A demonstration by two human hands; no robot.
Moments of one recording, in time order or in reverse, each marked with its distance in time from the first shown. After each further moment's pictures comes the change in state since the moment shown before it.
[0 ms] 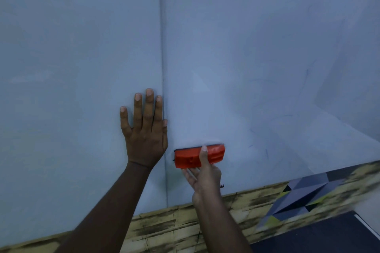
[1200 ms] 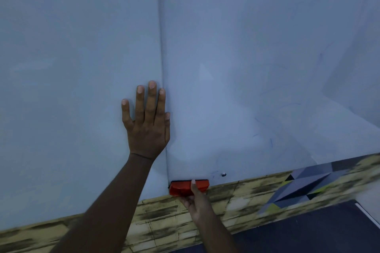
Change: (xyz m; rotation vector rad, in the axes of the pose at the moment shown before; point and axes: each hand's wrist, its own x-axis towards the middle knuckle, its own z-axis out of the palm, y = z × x) left_hand -0.016 0.003 0.006 0.034 -0.009 0.027; right_hand 0.077 0.115 -0.092 0.043 0.046 0.358
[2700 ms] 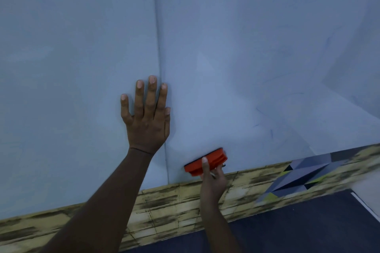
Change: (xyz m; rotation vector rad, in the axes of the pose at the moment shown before) left_hand -0.015 0.004 0.001 -0.004 -0.015 0.011; right_hand -0.008 -0.022 0.000 -0.286 0.067 -0.852
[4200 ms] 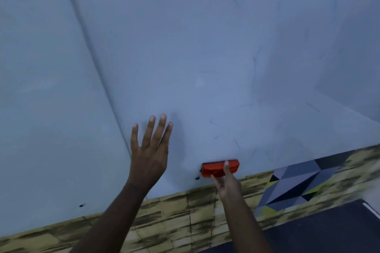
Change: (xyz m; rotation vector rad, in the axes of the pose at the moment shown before) left_hand -0.007 0.100 -0.031 -0.110 -0.255 0.177; right_hand 0.118 -0.072 -0.107 0.358 0.104 0.648
